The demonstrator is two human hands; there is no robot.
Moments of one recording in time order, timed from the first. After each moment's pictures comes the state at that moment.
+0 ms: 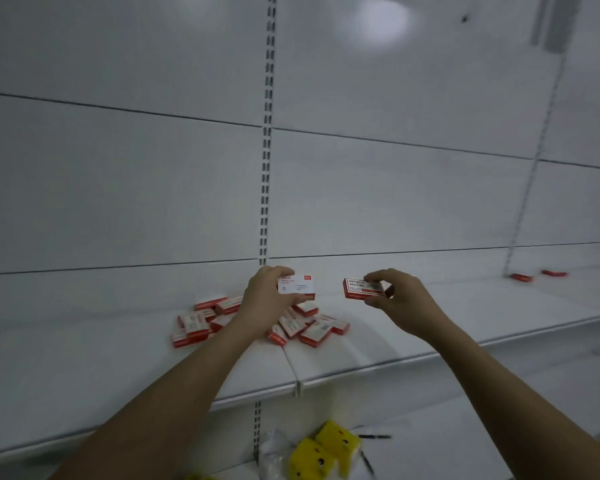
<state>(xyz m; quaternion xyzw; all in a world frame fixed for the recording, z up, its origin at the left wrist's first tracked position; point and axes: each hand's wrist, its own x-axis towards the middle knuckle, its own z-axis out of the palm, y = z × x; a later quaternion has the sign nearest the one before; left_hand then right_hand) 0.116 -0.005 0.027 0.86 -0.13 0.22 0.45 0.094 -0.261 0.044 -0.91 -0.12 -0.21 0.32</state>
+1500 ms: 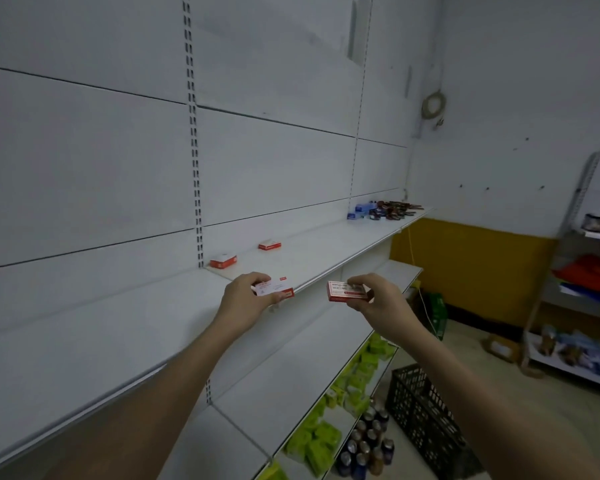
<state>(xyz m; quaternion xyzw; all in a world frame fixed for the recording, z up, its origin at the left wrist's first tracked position) 0.253 -0.787 -0.008 0.81 -0.31 0.04 0.50 0.098 -0.996 0.001 -0.92 0.13 -0.29 0.24</state>
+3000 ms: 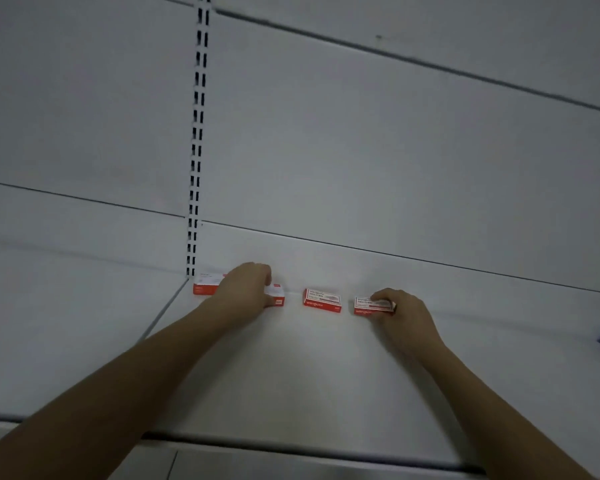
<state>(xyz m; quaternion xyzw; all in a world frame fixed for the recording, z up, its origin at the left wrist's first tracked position) 0.546 -1.001 -0.030 0.96 0.08 0.14 0.21 0.607 -1.278 -0.035 -0.94 -0.18 -0.14 0.26</state>
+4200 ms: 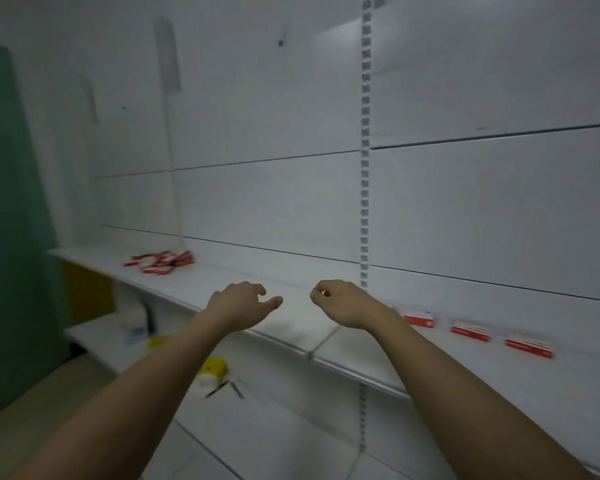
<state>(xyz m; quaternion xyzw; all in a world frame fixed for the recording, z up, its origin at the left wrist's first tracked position) 0.207 -0.955 0.063 0.90 0.40 0.15 0.02 0.368 -1.097 0.068 -0.79 -0.55 0.05 0.26</state>
